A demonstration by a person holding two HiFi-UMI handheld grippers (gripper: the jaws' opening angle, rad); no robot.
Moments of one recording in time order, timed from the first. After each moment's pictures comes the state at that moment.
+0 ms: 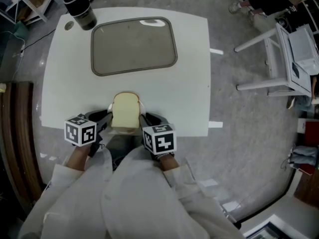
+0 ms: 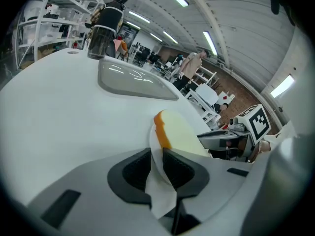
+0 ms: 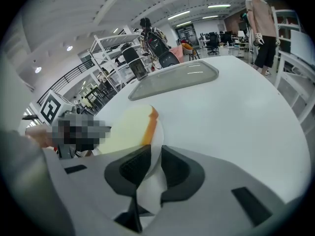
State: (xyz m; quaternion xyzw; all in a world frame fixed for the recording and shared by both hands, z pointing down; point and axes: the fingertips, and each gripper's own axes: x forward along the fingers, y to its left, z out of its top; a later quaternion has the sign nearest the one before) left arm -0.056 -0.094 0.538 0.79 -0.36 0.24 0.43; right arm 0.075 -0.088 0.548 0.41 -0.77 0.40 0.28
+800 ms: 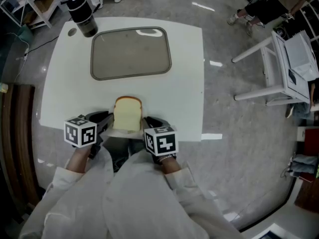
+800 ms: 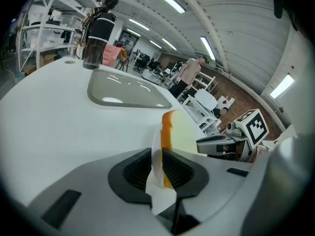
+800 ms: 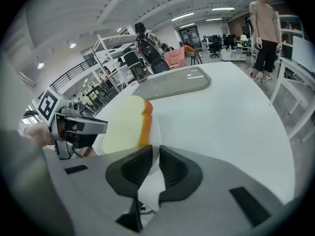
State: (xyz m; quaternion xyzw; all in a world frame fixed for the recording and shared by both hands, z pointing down) left arm -0.027 -0.097 0.503 0.80 -0.38 0.21 0.42; right arm 0.106 -0.088 0.526 0.41 -0.77 0.38 0.29
